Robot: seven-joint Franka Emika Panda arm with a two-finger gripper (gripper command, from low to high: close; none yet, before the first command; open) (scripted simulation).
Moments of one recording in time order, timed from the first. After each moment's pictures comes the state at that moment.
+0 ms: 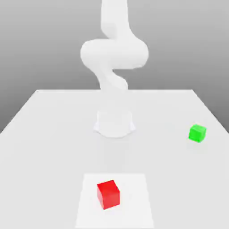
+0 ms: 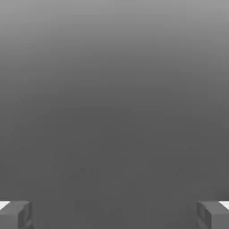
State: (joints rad) arm 0.02 -0.71 -0.02 -2.34 0.00 2.35 0.75
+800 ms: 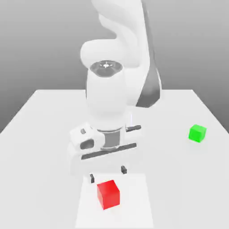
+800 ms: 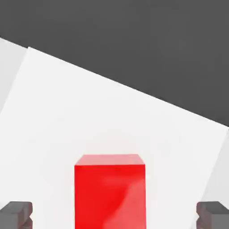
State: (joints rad) arm 0.08 0.17 -0.11 -2.67 0.06 2.84 0.31
